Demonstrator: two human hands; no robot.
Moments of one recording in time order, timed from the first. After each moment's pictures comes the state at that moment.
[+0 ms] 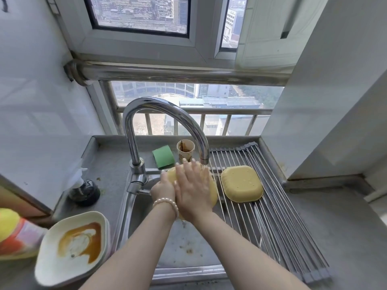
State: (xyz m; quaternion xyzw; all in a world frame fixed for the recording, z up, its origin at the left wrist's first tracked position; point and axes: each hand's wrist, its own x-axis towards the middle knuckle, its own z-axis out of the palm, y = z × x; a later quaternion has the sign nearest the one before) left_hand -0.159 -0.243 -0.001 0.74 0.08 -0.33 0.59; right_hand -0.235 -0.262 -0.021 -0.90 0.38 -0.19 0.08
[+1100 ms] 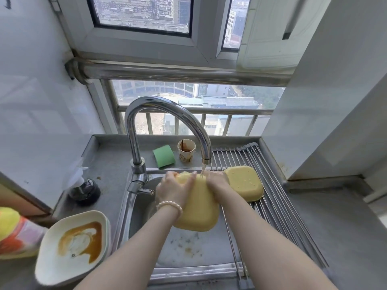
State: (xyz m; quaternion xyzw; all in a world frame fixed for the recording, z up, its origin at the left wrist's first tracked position) left_hand -0.162 -0.236 -0.006 0.88 -0.30 -0.23 0.30; right_hand -0.249 -0.331 0.007 -0.71 0.61 0.02 0.36
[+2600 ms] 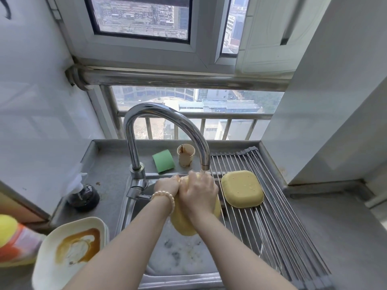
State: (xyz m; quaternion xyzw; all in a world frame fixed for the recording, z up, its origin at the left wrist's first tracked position) left_hand -0.134 -0.259 0.002 0.85 -0.15 -0.37 0.35; right_hand -0.225 -0.267 -0.003 -0.81 0.55 -0.13 0.16
